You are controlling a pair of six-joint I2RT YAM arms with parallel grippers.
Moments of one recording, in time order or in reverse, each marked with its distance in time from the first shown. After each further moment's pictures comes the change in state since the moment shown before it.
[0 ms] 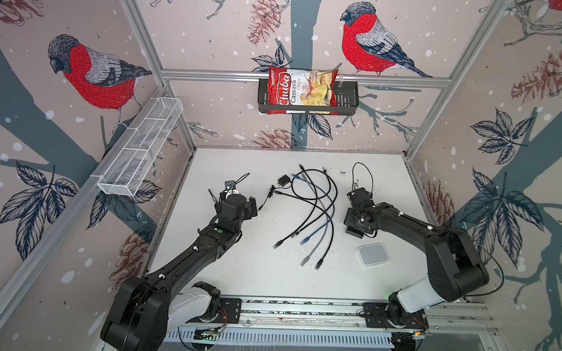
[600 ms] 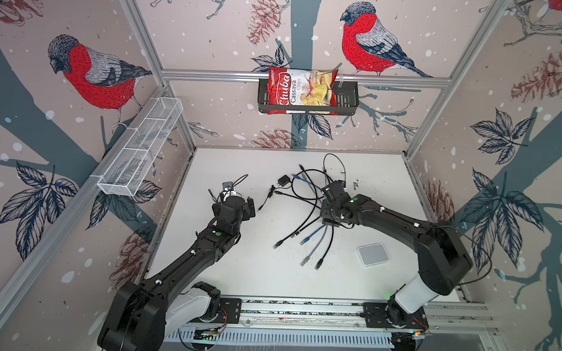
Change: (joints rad) left arm 0.000 -0.045 -0.022 -0.004 -0.047 0.016; right arm 0.285 0.139 0.269 -0.034 0.030 0.044
